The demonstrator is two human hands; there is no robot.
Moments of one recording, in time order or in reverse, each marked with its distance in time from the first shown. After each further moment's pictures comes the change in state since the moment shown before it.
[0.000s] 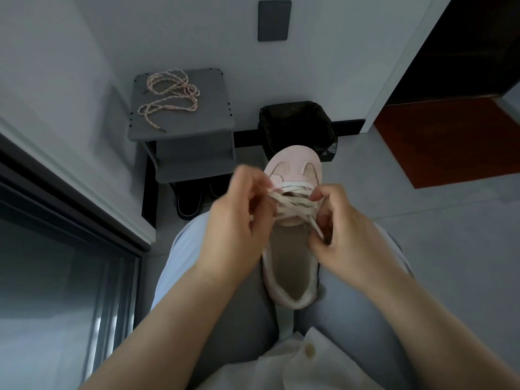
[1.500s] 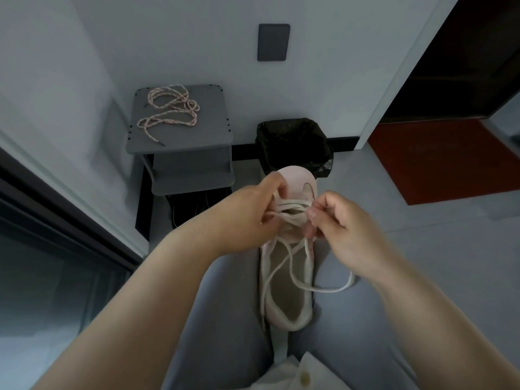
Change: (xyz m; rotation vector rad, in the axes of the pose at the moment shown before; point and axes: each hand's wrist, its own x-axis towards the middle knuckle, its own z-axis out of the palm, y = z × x) left_hand 0.061 -0.023 -0.012 0.444 -0.729 -0.069; right_hand 0.032 -0.008 -0.017 0.348 -0.064 0.246
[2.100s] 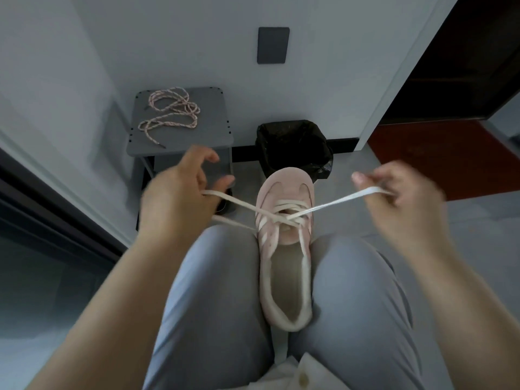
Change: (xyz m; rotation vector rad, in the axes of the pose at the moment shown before) left_hand -0.025 -0.029 -0.020 0.092 0.759 -0.285; right_hand -0.002 0.004 -0.046 -0.178 0.457 -0.073
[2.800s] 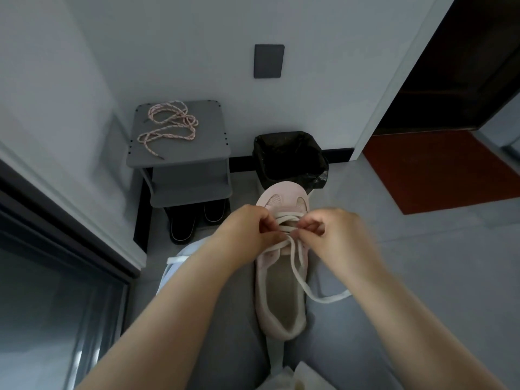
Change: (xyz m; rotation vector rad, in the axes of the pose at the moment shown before) left_hand -0.012 0.027 0.054 -0.169 -0.685 -0.013; right_hand -0.014 -0.007 0.049 -0.122 -0.286 -0.062
